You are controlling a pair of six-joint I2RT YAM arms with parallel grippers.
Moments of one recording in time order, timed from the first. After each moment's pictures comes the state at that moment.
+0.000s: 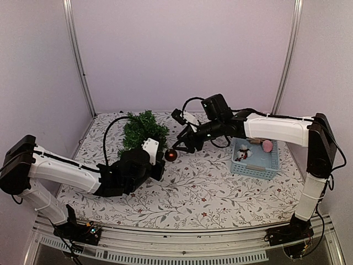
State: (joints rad) left arm -1.11 1.50 0.69 0.43 -0.66 -0.16; right arm 0.78 1.85 1.45 -0.24 -0.49 -0.21
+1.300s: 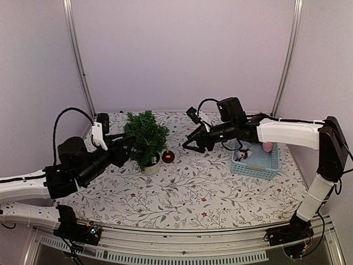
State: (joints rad) left arm -1.00 0.86 0.51 0.30 -0.42 -0.29; right arm 0.71 1.73 1.26 -0.10 -0.58 -0.10
